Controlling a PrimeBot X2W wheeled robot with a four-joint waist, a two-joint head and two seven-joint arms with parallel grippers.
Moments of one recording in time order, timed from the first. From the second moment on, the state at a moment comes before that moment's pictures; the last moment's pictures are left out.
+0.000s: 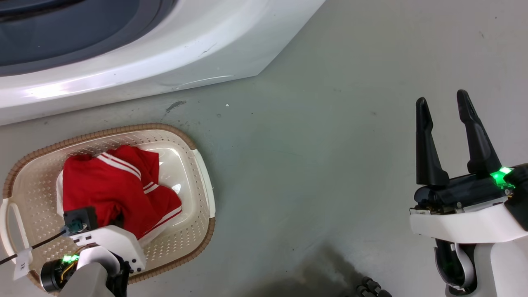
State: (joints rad) left arm -0.53 0.27 -0.18 1.13 -0.51 -0.05 -0.26; right arm -0.20 -0.05 0.07 -0.18 0.20 0.13 -0.25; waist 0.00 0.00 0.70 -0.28
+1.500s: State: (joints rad) left arm -0.23 0.12 0.03 0.36 -0.22 -0.04 -0.26; right arm 0.00 -0.05 0.01 -0.13 0.12 0.13 -0.13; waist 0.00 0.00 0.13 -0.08
